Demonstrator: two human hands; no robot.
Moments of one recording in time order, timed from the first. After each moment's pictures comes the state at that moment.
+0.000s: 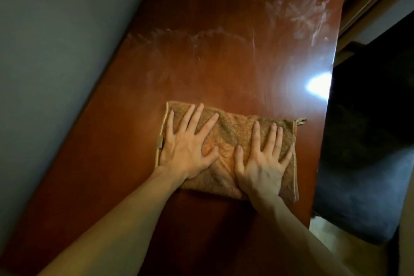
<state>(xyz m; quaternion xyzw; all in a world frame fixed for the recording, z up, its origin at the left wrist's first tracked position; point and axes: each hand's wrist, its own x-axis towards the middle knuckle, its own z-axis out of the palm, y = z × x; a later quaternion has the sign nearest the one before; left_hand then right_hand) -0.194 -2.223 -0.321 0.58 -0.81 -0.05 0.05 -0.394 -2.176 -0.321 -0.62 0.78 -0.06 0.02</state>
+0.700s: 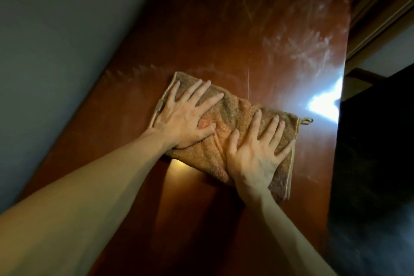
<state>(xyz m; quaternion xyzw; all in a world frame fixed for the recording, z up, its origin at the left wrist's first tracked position) -0.203 -2.428 -0.323 0.51 -0.86 -0.03 0.03 -0.390 -2.343 -0.333 -0.55 0.83 -0.10 0.00</state>
